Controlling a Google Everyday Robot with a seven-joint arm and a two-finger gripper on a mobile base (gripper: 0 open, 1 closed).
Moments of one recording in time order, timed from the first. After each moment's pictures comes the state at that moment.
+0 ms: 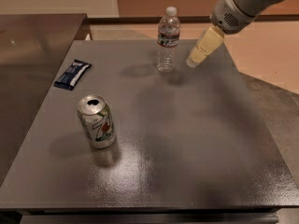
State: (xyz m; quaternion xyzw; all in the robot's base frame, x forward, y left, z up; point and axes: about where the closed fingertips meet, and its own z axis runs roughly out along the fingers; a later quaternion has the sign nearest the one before) arm 0.633 -0.158 0.948 -0.50 0.81 0.05 0.29
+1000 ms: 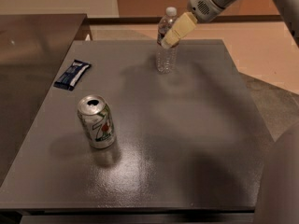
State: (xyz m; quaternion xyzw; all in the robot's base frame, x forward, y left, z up) arm 0.702 -0.097 0.952 -0.48 0.80 0.12 0.33
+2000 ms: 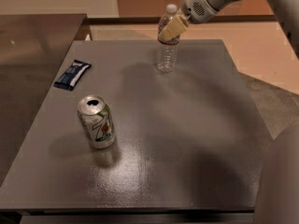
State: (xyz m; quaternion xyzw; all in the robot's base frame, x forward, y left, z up) arm 0.700 -0.073 0.951 -0.49 0.78 0.16 0.34
